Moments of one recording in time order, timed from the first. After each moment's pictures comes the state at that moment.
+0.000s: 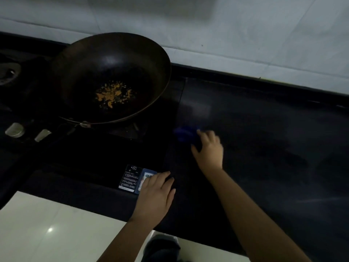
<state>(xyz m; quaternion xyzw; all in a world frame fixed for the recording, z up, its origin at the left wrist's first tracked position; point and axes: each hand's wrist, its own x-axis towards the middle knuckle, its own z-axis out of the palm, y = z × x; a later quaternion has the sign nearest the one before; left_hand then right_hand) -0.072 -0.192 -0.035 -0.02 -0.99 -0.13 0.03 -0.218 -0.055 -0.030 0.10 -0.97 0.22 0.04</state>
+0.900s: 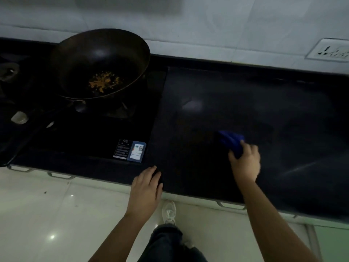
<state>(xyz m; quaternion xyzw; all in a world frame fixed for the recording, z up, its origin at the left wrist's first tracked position) 0.014 -0.158 -0.036 0.02 -0.99 -0.15 0.04 -0.113 0.098 -0.023 -0.14 -0.95 0.25 0.08</state>
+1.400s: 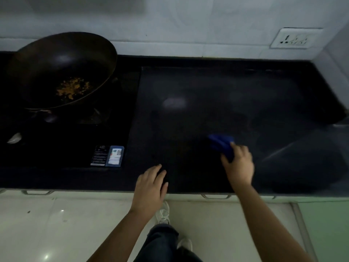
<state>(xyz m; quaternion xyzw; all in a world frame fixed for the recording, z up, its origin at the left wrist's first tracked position) -0.006 -0.110 -0.034 -0.08 -0.98 -0.16 0.02 -0.083 0.145 -0.028 -0.12 -0.96 0.22 0.09</state>
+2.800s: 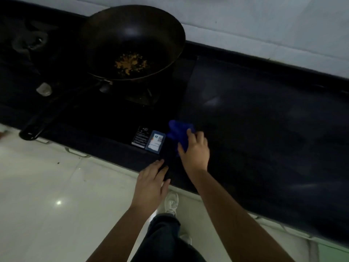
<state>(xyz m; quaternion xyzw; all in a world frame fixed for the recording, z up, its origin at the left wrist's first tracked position) 0.025 -0.181 -0.047 0.05 -0.98 -0.20 0.05 -0.104 -0.074 -0.029 0.12 -0.96 0.23 0.02</state>
